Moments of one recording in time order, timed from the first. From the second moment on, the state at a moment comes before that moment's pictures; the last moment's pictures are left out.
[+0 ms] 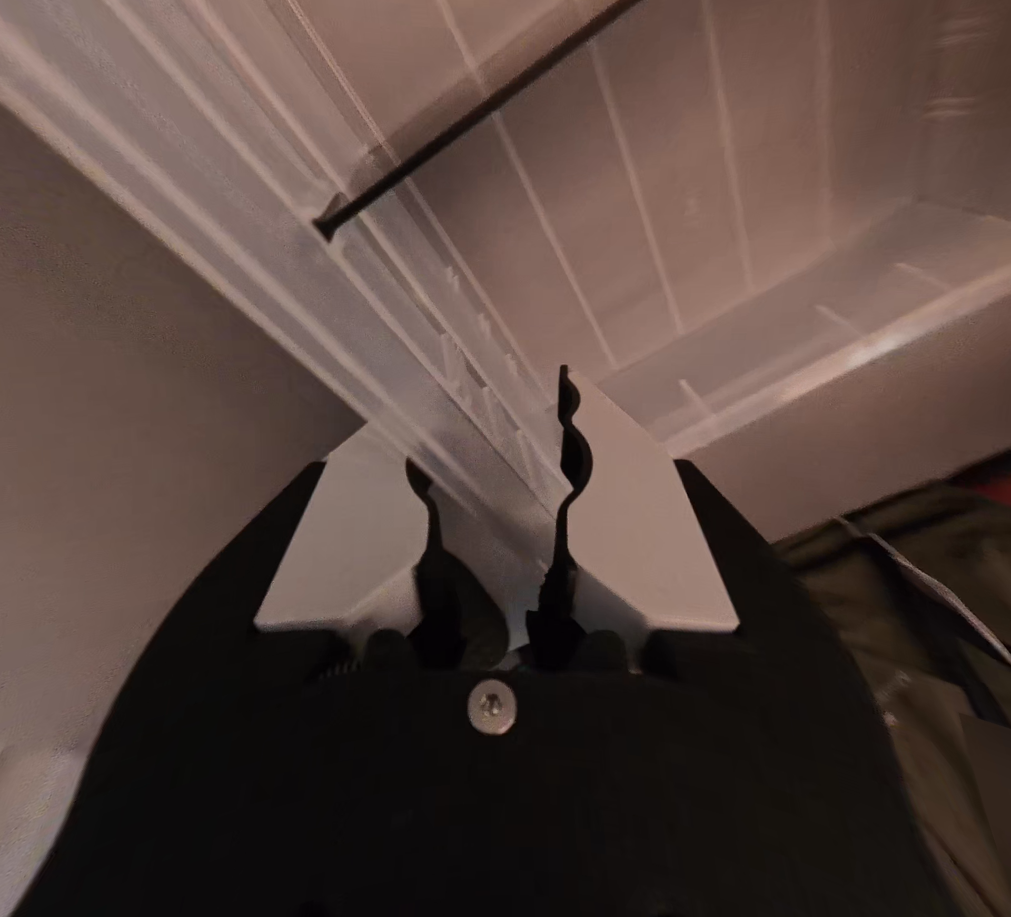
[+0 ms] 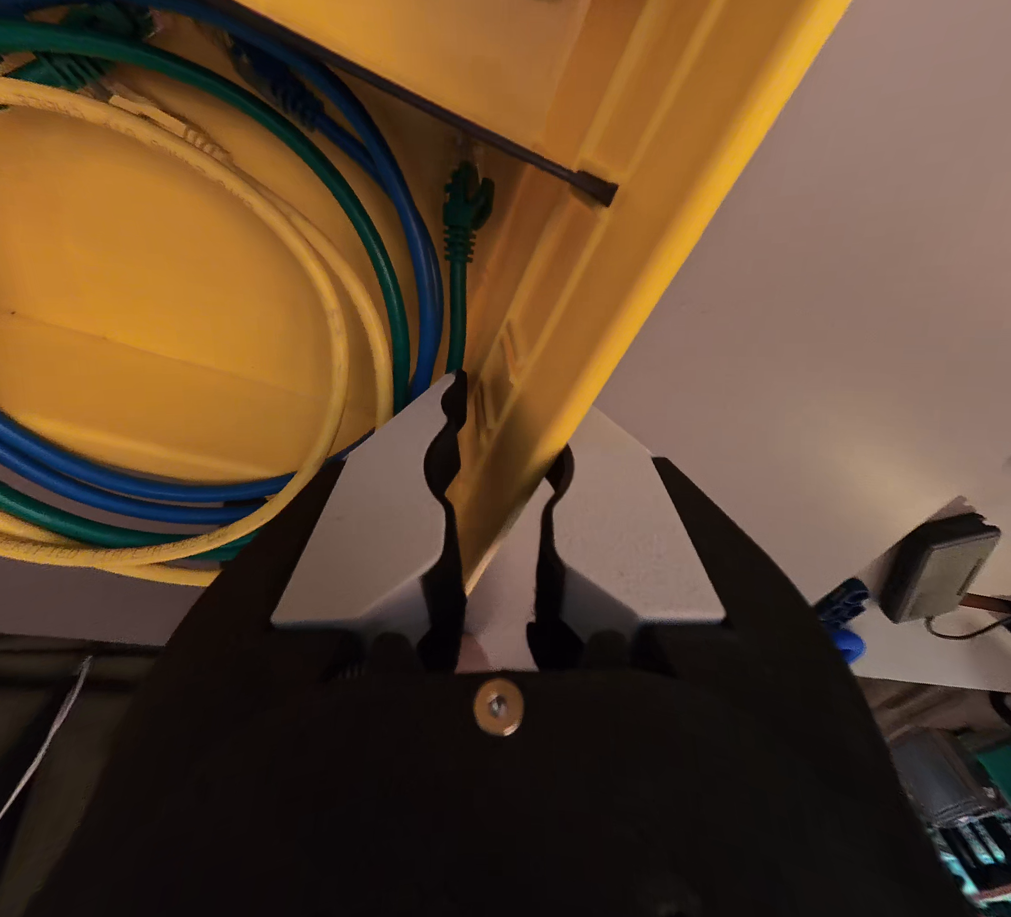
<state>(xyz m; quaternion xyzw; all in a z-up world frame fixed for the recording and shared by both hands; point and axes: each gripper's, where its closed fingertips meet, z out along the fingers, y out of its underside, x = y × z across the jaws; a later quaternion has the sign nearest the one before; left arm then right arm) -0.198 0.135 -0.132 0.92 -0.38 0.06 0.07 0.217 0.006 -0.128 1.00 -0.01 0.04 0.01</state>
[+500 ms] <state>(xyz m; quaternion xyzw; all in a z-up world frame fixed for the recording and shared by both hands) -0.248 0.164 0.025 0.88 -0.24 0.28 -0.29 0.037 0.044 0.038 0.86 0.26 0.09 -0.43</state>
